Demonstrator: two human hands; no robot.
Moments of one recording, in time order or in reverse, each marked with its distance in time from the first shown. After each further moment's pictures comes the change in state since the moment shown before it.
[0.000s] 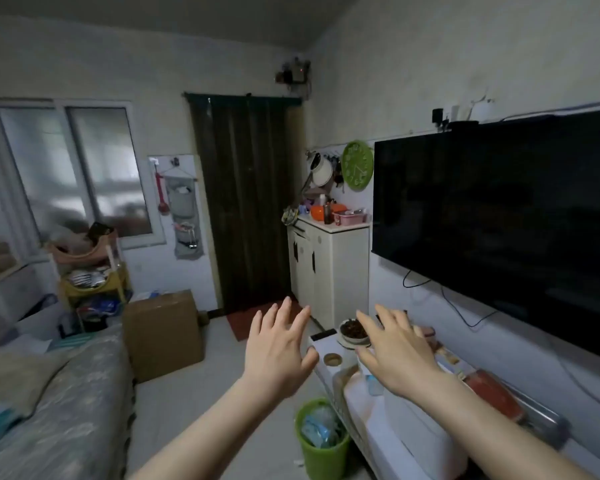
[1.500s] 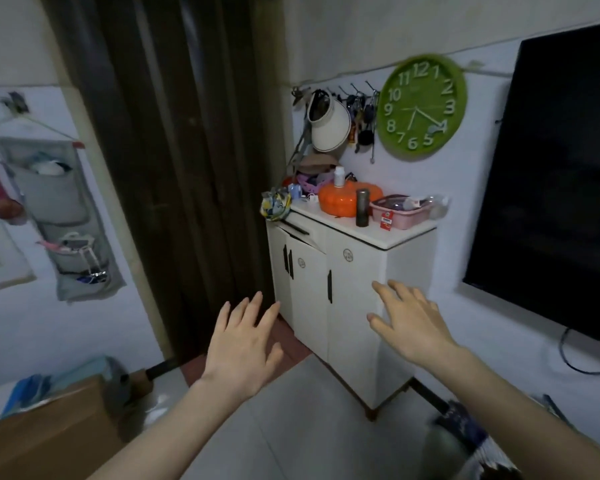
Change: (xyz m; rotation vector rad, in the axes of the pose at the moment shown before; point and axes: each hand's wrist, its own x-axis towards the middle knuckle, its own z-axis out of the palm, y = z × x) left_hand 0.831 -0.499 0.359 0.062 -0.018 0.180; right_hand 0.950 -0.017 0.287 0.029 0.018 0.245
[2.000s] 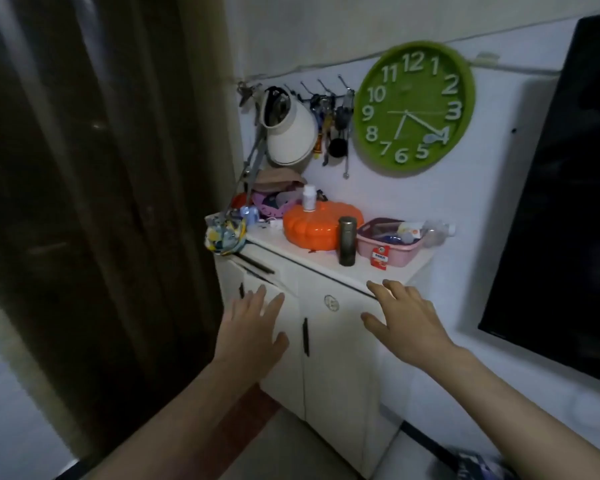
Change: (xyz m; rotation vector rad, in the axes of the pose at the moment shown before) left_hand 0.342 -0.049 0.113 -0.108 0.006 0.182; right_hand 0.283 0.037 0.048 -0.082 0.077 0.198
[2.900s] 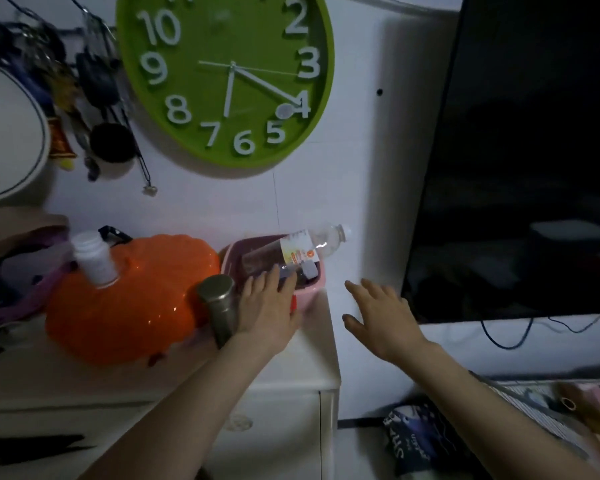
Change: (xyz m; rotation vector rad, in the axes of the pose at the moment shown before) left_hand 0.398 0.128 0.147 -0.209 -0.080 0.766; right_hand 0.223 0.130 0.084 -0.072 0.019 0.734
